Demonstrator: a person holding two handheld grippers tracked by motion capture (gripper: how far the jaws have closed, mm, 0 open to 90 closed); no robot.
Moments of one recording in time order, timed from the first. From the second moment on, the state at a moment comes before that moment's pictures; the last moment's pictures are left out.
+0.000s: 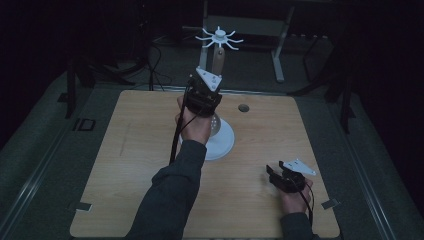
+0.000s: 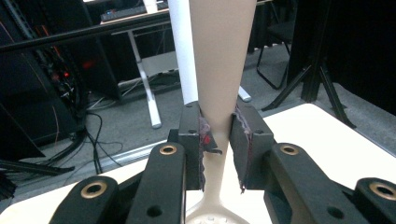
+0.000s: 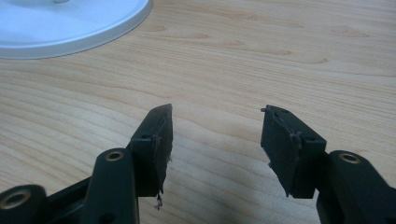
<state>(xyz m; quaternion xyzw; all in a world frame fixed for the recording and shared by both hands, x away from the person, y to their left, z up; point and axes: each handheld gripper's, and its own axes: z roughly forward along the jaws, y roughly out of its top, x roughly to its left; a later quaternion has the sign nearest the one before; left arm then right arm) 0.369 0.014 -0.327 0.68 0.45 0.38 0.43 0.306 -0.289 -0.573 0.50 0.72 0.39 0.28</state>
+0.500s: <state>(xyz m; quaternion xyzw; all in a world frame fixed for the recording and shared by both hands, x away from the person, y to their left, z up) 0.369 0.015 -0.324 0.68 0.44 0.37 0.45 0.305 -0.289 -0.573 0.50 0.72 0.39 0.28</state>
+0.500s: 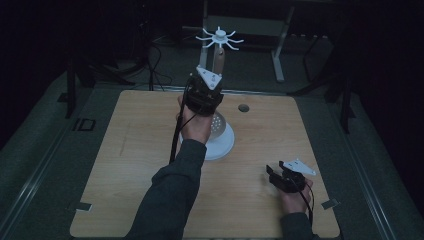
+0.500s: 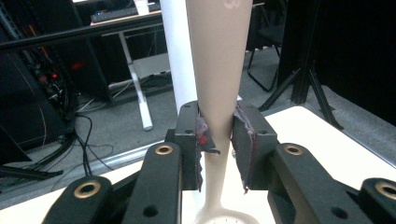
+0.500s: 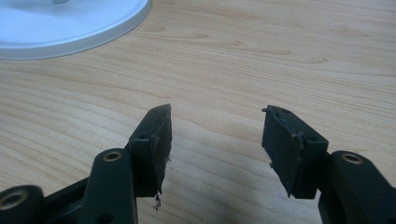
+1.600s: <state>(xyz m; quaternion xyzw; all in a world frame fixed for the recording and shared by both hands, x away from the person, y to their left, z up) 0.357 0.021 -0.319 0.70 0.41 0.34 0.48 0.306 -0.289 -0.573 0.50 0.72 0.39 0.28</state>
